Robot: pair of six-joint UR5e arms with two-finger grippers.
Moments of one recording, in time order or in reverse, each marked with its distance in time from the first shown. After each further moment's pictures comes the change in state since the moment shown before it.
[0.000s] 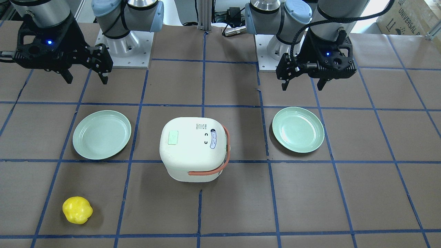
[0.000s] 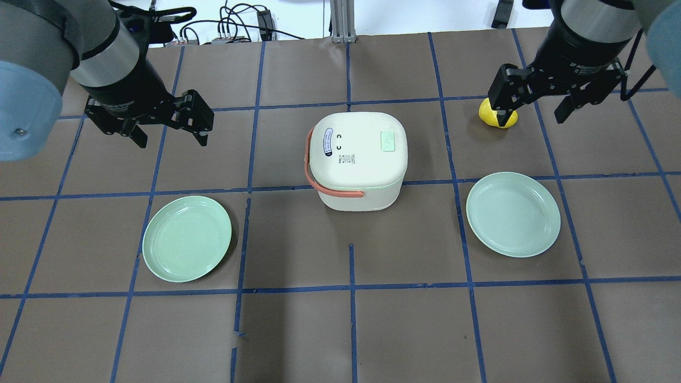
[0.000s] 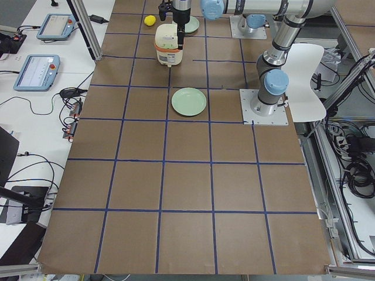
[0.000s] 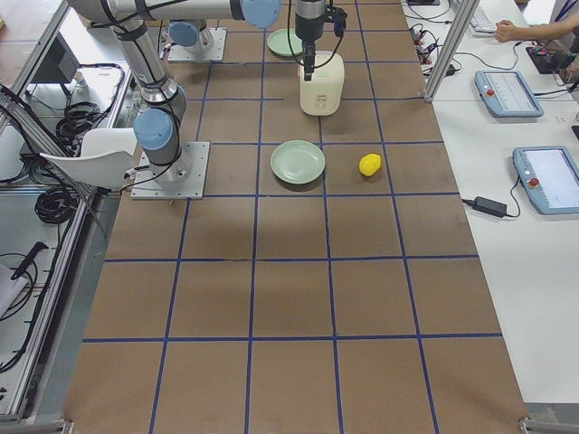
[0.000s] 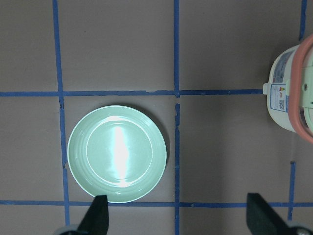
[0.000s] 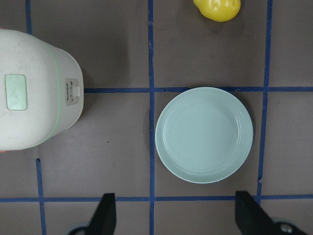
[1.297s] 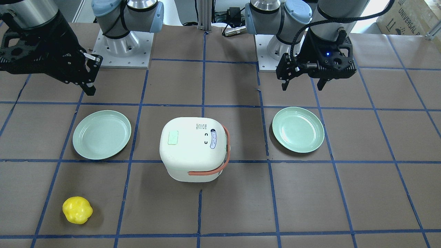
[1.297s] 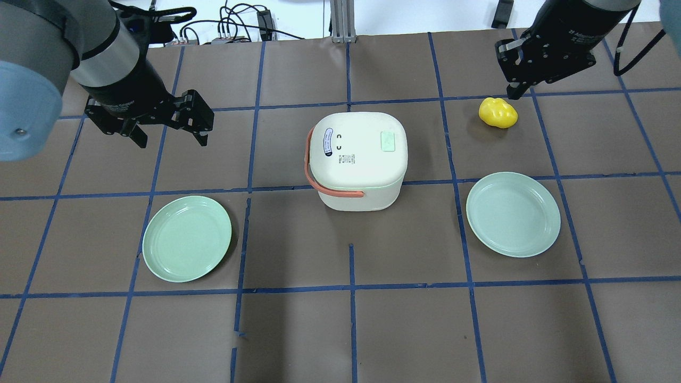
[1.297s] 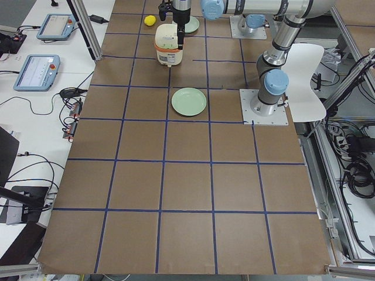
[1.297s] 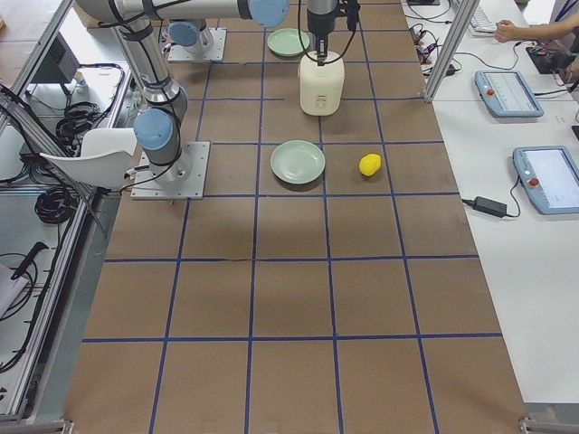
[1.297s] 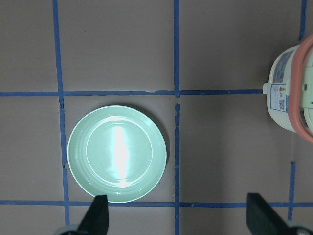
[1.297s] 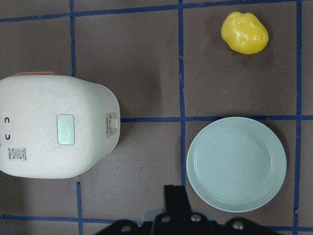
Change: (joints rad) left arm 0.000 0.000 0.000 0.000 0.000 0.000; right arm -0.016 0.047 -0.066 -0.026 0.136 0.002
